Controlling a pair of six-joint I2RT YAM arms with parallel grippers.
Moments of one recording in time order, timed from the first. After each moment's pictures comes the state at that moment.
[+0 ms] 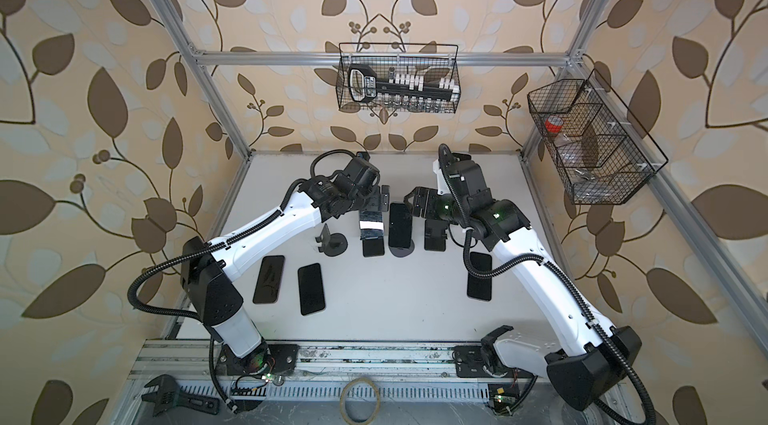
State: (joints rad) left arm -0.74 1.72 1.64 -0.78 -0.27 -0.56; right arm 0.44 1.18 1.28 -0.75 -0.16 0.54
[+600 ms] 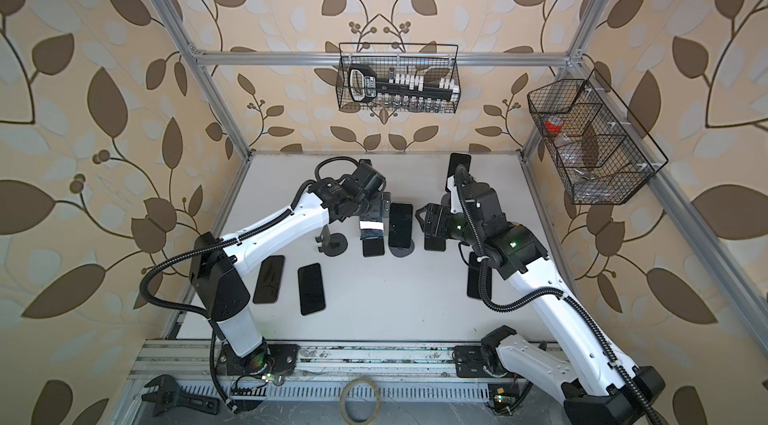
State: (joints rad) left arm -0.75 1.78 1.64 -0.83 -0.30 -0.60; right arm 0.44 1.02 1.12 -0.73 -0.11 0.58
